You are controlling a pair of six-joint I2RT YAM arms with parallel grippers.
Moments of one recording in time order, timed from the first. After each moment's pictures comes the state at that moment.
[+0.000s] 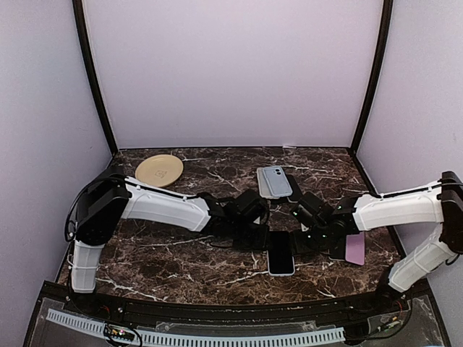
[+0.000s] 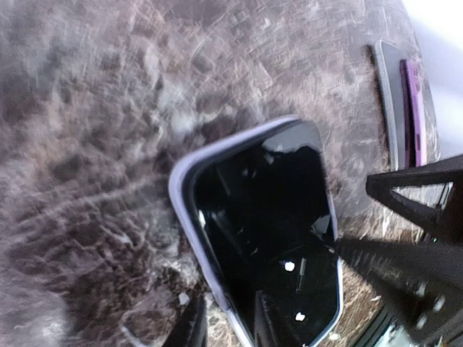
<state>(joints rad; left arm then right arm) -1.10 2.13 1.47 -0.26 0.12 -0.87 0.88 1.44 0.73 -0.51 0.14 0.69</state>
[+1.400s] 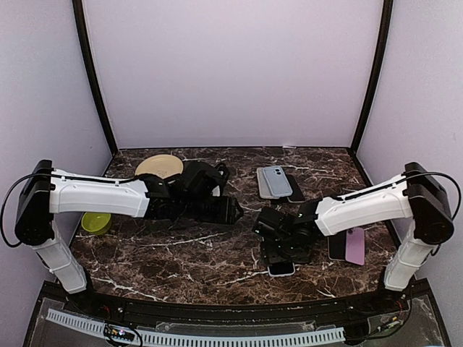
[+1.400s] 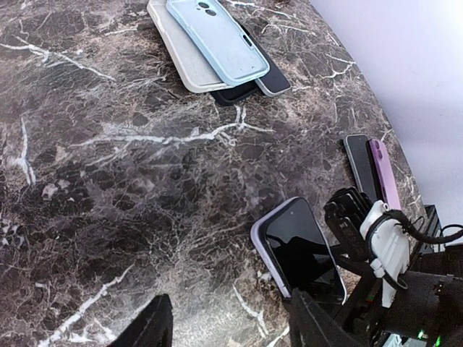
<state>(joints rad) -1.00 1.68 1.15 -0.21 -0.09 -0.68 1.12 1.72 1.00 -0.66 0.25 0.93</state>
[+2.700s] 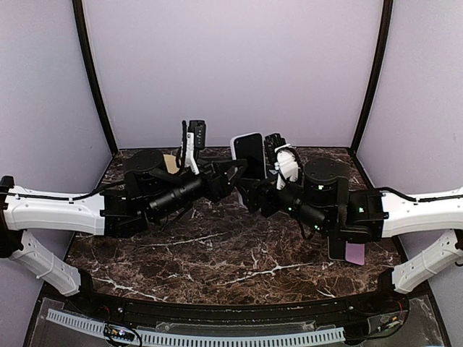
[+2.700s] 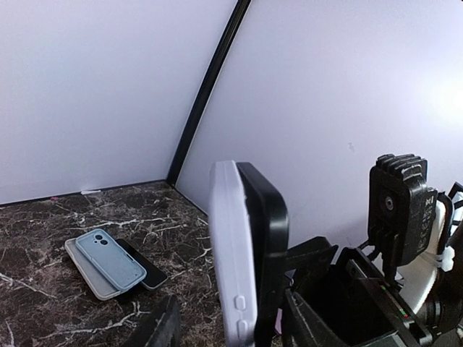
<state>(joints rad) -1.13 1.36 0.95 0.46 -0.23 -0.40 1.26 1.26 0.95 0.15 0.55 0.19</state>
